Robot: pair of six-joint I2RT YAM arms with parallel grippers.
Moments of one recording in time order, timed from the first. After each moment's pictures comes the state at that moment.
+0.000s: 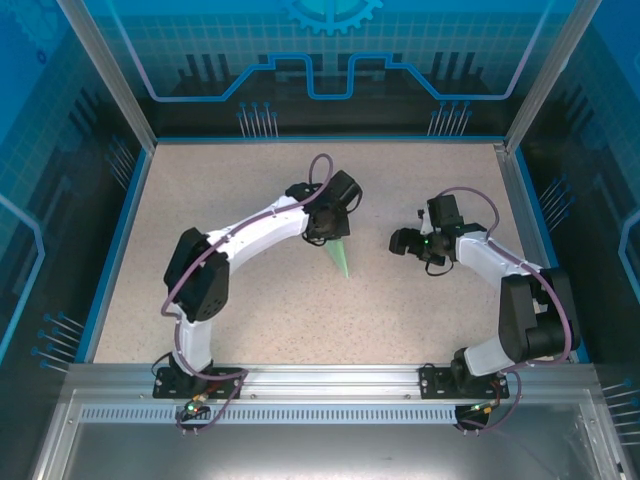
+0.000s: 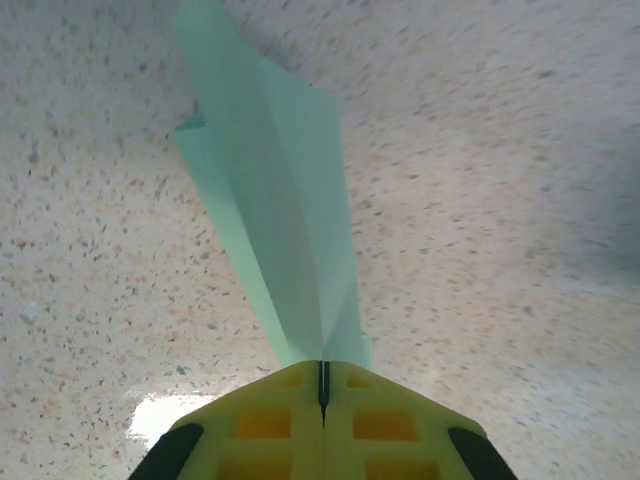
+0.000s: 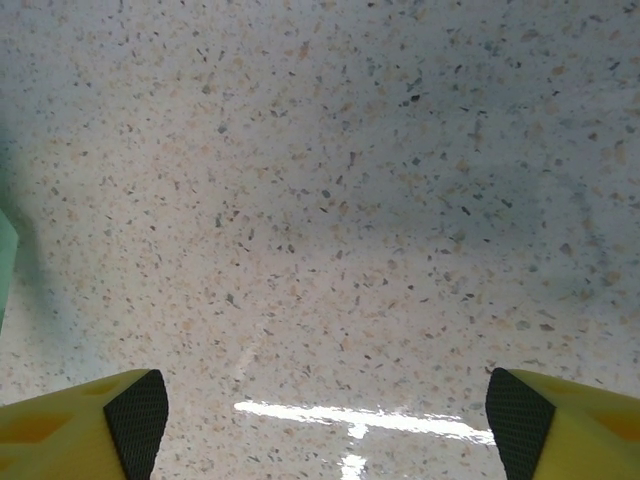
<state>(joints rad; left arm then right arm) -0.72 1.93 1.66 -0.88 -0.14 -0.84 0.16 1.48 0.84 -0.45 -0.23 0.40</state>
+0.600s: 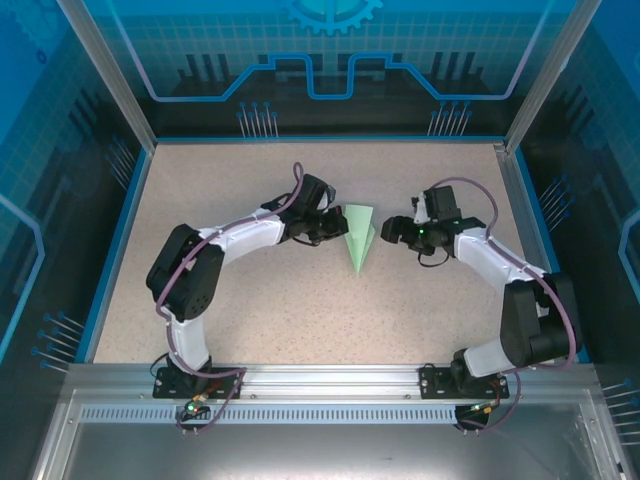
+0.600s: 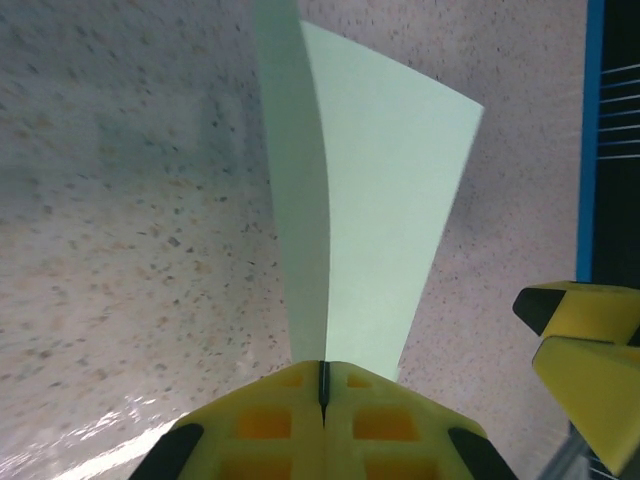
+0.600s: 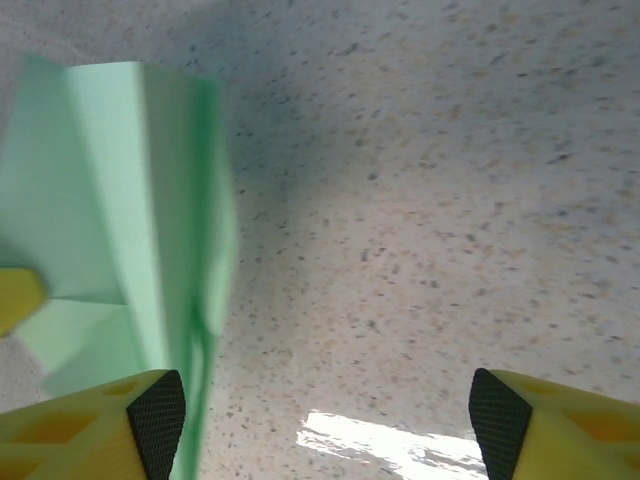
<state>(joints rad) -0.57 1.89 1.27 -0.20 0.37 -0.84 0.21 1.47 0.91 -0.43 -0.32 0.50</state>
